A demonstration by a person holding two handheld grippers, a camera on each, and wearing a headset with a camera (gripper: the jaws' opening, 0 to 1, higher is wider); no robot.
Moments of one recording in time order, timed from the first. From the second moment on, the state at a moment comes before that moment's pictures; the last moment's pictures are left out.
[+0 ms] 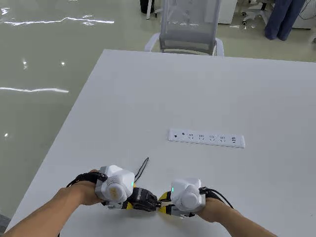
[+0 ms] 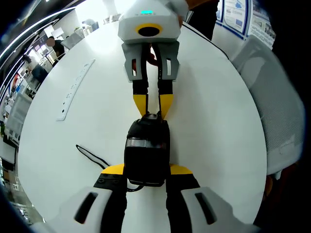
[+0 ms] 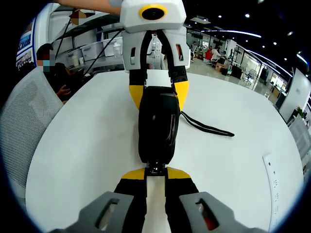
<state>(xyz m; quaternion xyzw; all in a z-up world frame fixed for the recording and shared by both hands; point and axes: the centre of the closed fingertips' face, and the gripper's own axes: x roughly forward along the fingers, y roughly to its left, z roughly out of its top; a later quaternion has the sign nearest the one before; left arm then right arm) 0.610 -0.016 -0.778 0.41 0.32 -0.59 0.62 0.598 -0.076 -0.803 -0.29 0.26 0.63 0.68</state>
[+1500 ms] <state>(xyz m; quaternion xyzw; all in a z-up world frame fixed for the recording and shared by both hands) 0.609 -0.015 -0.778 0.42 0.33 -0.59 0.61 0.595 -0.104 -0.802 -0.30 0.27 0.62 0.67</state>
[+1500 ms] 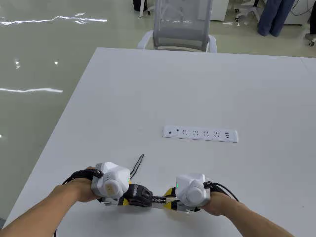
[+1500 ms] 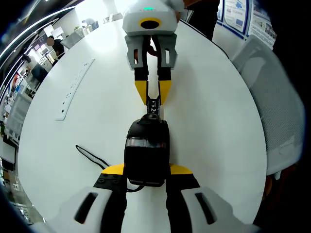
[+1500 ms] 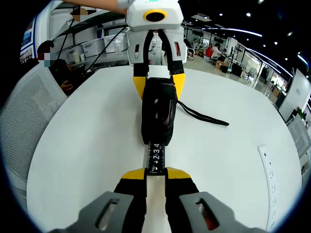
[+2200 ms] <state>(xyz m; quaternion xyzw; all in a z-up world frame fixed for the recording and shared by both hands) 0.610 -0.015 -0.778 0.42 0.33 -0.59 0.61 0.594 -0.117 -0.801 -0.30 0.27 0.62 0.67</state>
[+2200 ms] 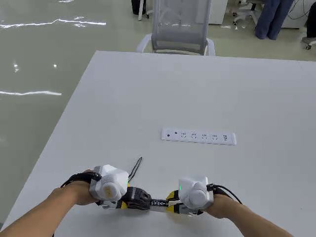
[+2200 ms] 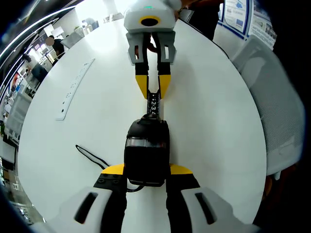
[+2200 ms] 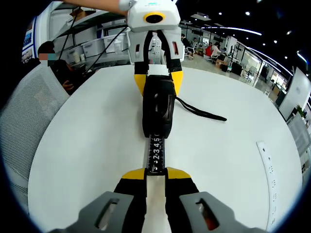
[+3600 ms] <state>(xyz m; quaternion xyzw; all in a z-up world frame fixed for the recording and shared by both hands) 0.610 -0.016 -0.777 0.42 0.33 -0.59 0.61 0.592 -0.135 -0.800 -0.29 0.28 0.62 0.67</state>
